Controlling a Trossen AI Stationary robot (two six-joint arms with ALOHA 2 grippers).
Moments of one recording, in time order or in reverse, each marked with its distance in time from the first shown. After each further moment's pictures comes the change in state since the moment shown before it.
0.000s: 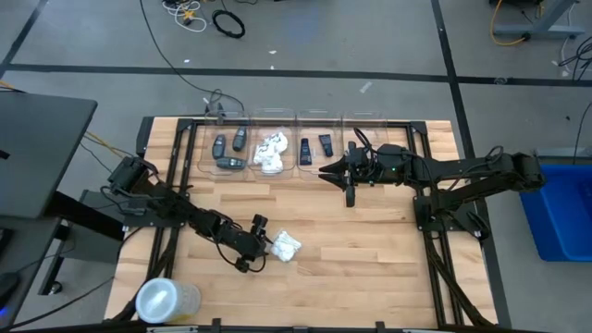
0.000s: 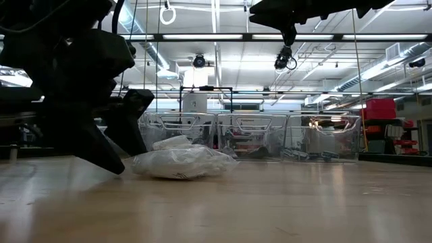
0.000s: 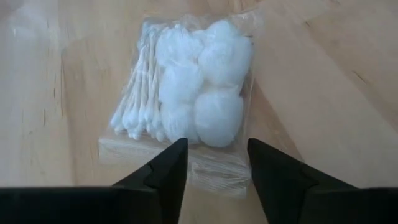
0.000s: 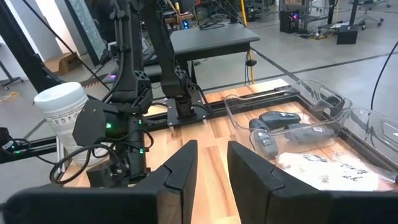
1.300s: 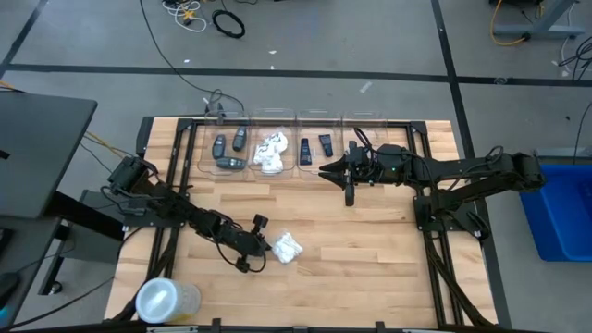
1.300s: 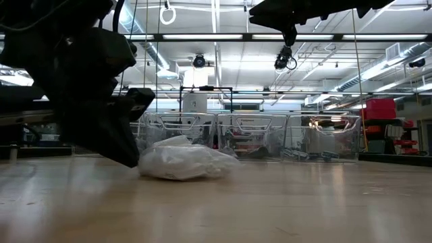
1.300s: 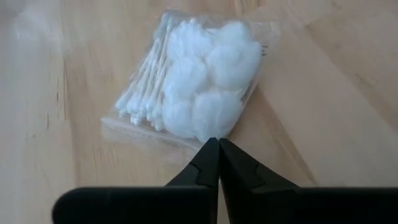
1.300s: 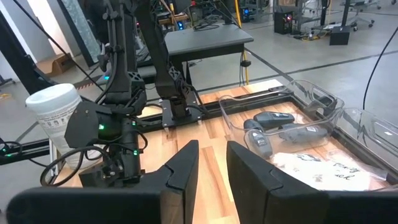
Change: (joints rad) left arm 0.000 0.001 0.004 0.001 -0.004 0.005; right arm 0.000 0.000 0.000 0.000 0.024 0.000
